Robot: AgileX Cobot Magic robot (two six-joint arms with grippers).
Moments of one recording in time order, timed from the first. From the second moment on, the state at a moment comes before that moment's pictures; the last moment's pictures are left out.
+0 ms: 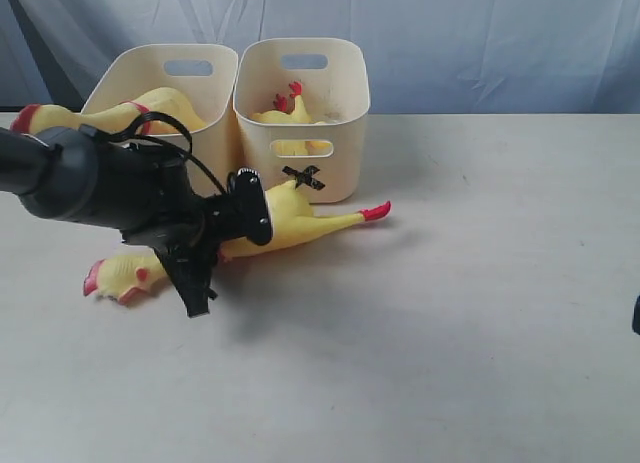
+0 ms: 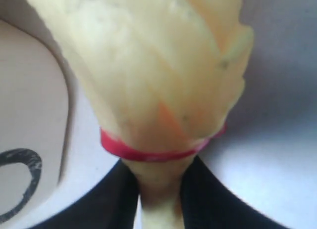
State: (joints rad) left arm -0.58 1.96 -1.03 0.79 0.47 0.03; right arm 0.56 0.28 -0.53 0.53 0.67 -0.70
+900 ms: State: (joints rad) left arm -0.75 1.48 -1.03 0.23 1.00 0.06; right arm 0.56 0.28 -0.53 0.53 0.68 -0.70
